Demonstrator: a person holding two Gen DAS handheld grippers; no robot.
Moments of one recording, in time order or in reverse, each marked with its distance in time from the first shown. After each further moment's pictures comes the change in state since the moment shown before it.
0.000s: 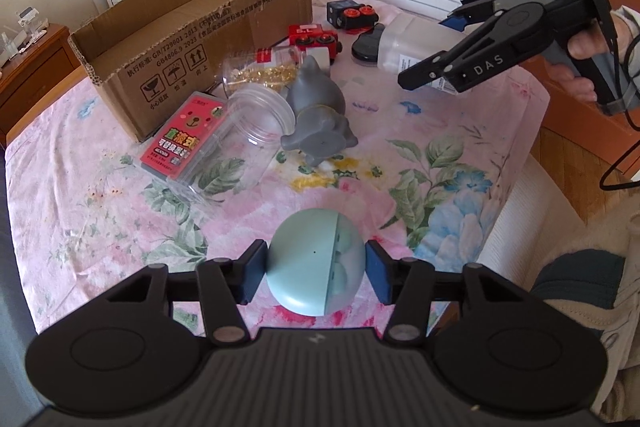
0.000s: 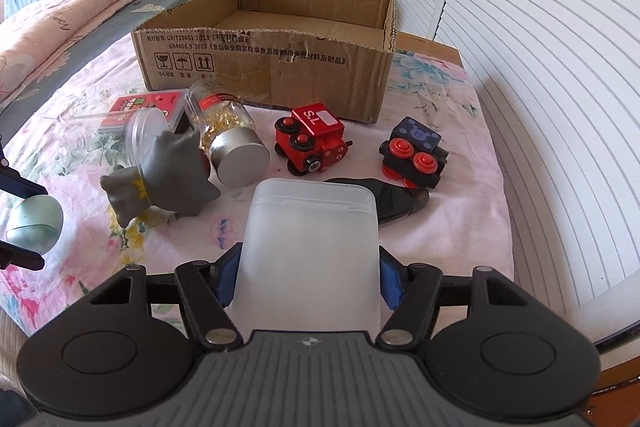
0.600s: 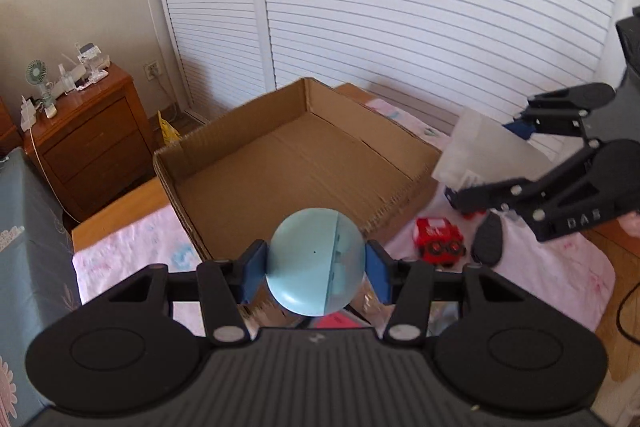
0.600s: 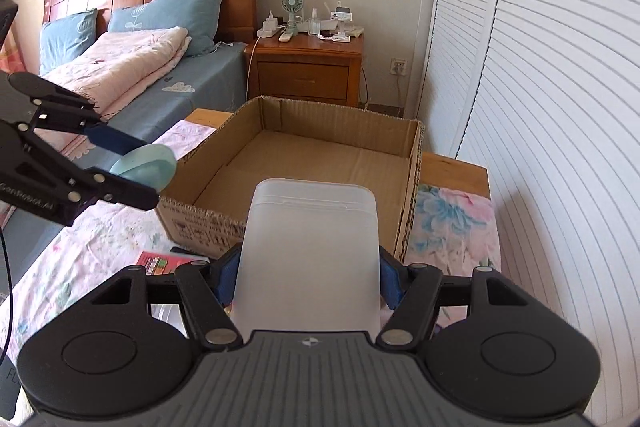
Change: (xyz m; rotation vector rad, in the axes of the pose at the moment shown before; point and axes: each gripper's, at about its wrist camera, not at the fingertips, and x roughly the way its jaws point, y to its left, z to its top) left arm -0.014 0.103 0.151 -0.128 -0.162 0.143; right arm -0.010 -0.019 0.128 -0.032 -0.167 0.111
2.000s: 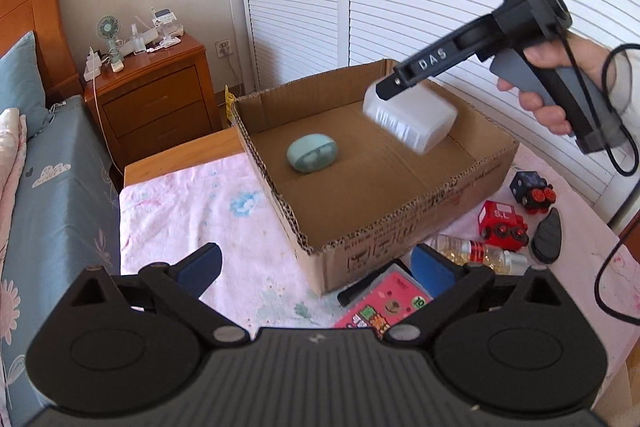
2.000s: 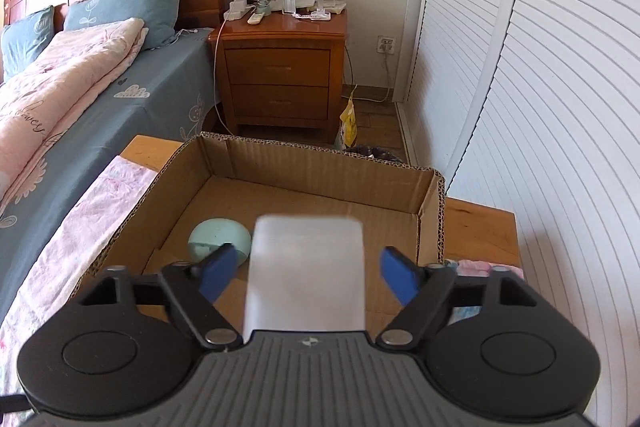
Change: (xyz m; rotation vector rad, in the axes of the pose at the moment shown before) left arm -0.011 0.014 -0.064 -0.174 -0.022 0.144; right arm 0.132 -0.024 0.100 0.062 0.093 -0.050
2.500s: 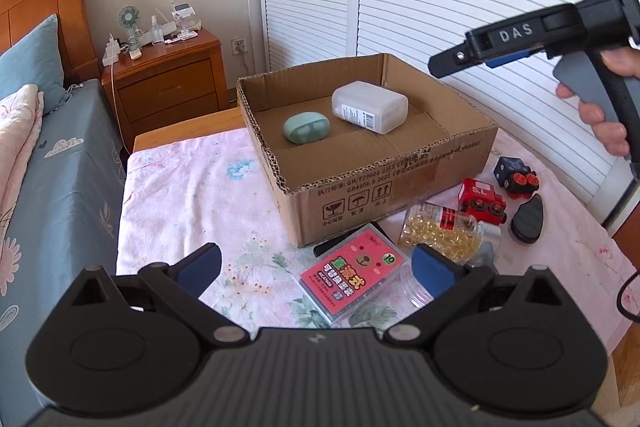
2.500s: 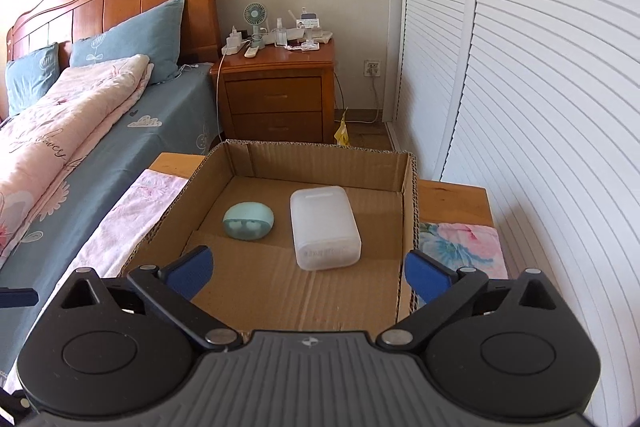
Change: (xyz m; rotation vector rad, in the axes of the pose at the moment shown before) left arm -0.026 -0.024 -0.040 -0.056 -0.029 0.034; right arm -0.089 0.009 -0.063 0.065 -0.111 -0.002
